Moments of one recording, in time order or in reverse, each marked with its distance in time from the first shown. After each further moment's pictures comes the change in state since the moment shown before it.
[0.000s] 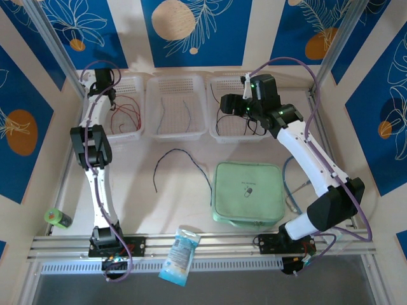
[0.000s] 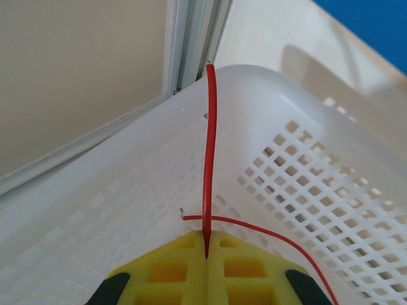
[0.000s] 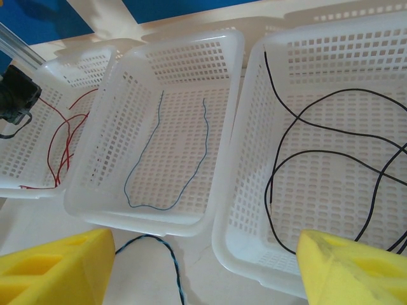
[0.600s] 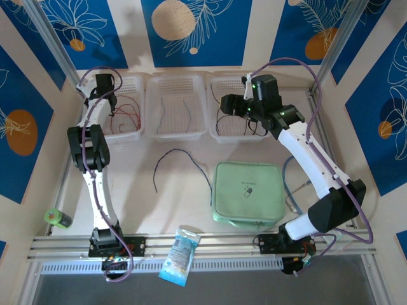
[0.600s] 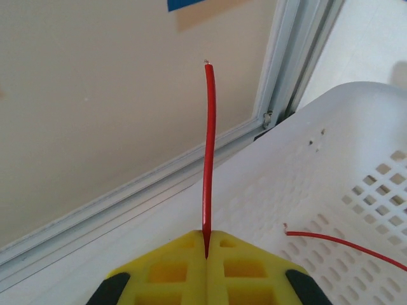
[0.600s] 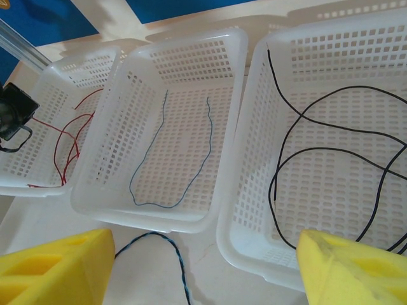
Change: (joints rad) left arm -0.007 -0.107 -0.214 0.070 -0.229 0.054; right arm -0.001 -0.015 -0.007 -0.003 -0.013 0.012
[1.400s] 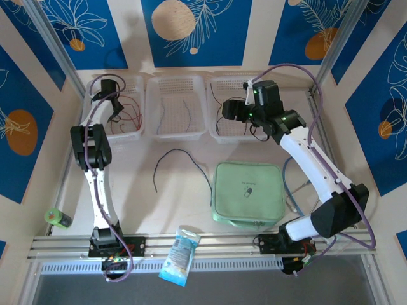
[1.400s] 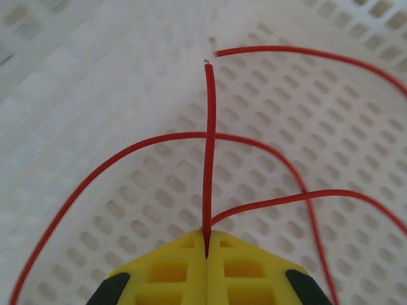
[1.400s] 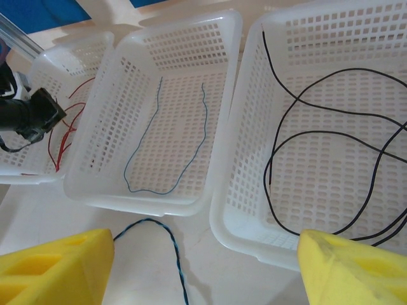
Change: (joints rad) left arm -0.006 0.049 0.024 -0.229 0.377 -0.032; right arm -0.006 -0.050 -0.079 0.008 -0.002 0.000
